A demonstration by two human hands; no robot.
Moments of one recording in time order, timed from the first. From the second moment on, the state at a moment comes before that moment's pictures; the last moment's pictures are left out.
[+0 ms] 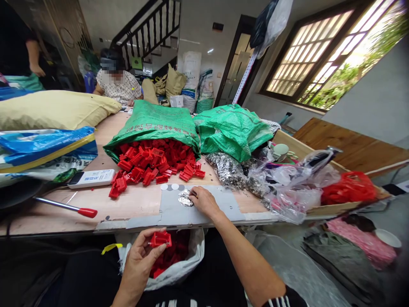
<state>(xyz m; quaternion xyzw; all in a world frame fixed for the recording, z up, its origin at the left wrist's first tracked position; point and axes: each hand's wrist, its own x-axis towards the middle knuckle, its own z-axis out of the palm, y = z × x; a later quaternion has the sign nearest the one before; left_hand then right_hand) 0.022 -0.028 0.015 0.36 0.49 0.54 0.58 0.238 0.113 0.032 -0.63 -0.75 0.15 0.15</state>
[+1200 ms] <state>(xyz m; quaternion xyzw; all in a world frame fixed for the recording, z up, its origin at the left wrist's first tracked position) 0.033 -0.032 0.015 0.33 0.50 0.57 0.57 0.290 0.117 0.045 -0.66 -0.73 0.14 0.10</state>
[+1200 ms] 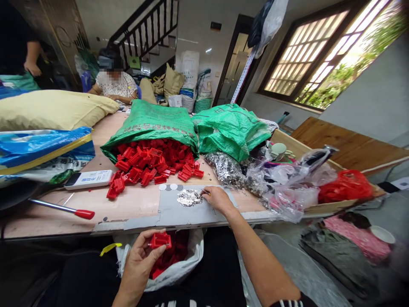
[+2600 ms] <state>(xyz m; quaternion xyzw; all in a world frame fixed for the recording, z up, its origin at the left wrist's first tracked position) 0.030 -0.030 0.007 0.33 0.49 0.56 0.58 0.303 0.116 0.022 -0.62 -0.72 0.20 0.24</state>
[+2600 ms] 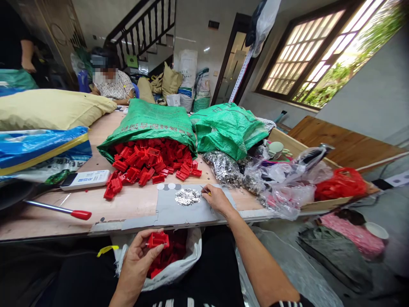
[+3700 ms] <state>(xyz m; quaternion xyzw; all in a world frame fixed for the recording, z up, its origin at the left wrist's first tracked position) 0.020 -0.011 0.034 0.32 0.36 0.54 0.69 0.204 0.024 0.053 -0.33 -0.79 0.43 0.29</state>
